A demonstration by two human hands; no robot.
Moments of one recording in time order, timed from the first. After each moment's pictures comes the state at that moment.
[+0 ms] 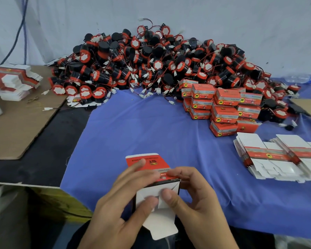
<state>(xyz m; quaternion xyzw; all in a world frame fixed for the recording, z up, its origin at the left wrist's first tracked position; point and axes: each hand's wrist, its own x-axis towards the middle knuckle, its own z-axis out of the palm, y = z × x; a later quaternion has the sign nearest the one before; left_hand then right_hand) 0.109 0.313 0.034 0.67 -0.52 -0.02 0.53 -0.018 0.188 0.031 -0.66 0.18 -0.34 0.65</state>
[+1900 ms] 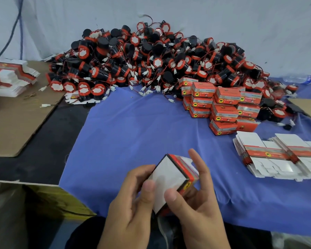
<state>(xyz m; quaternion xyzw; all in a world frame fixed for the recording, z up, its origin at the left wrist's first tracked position) 0.077 0.303 0.054 0.66 -0.28 -0.23 0.66 -0.012 0.210 0.039 -0.52 0.16 -0.34 0.77</state>
